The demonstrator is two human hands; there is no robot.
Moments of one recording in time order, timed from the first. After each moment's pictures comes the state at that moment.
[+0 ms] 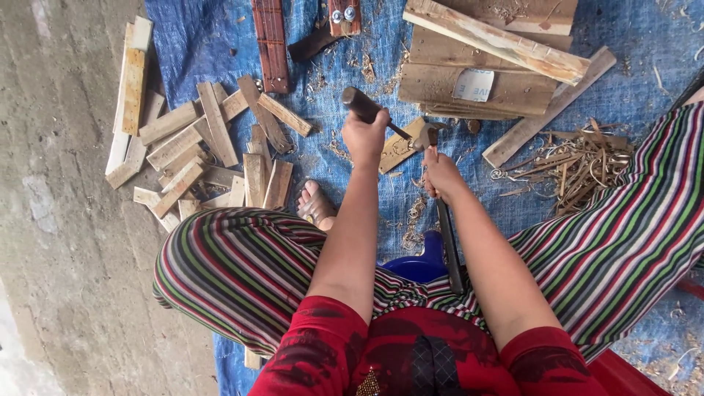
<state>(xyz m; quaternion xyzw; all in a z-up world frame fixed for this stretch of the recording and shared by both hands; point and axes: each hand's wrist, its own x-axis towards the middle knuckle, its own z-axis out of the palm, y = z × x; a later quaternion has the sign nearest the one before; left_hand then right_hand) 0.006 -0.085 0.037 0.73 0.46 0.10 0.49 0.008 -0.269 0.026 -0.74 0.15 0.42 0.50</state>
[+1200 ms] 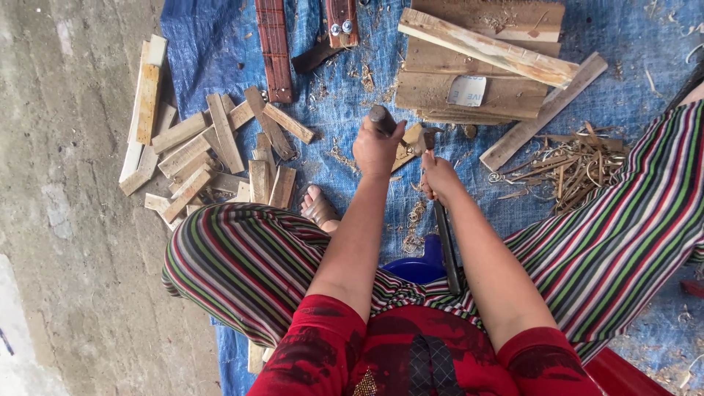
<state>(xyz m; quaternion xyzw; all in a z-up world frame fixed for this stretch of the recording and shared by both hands) 0.004 -0.106 -0.008 0.88 0.39 0.16 0.23 0.007 -0.265 0.034 -0.75 0.14 0.42 0.50</state>
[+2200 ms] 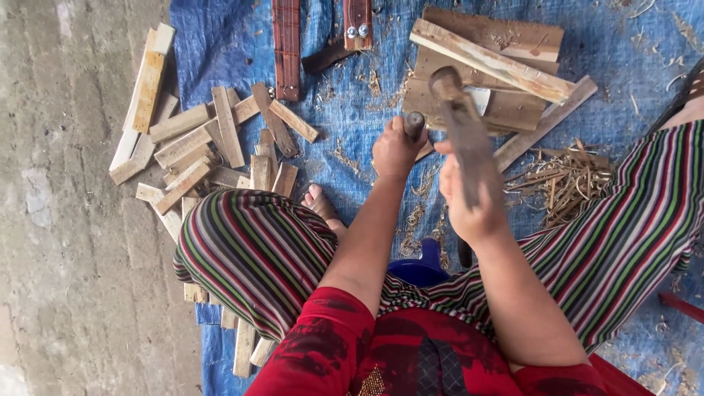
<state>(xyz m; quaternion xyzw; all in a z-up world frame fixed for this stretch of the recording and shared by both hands) 0.023 -0.137 -0.012 0.90 0.29 0.30 0.13 -0.005 -0.270 0.239 -0.81 -0.27 0.14 0.50</state>
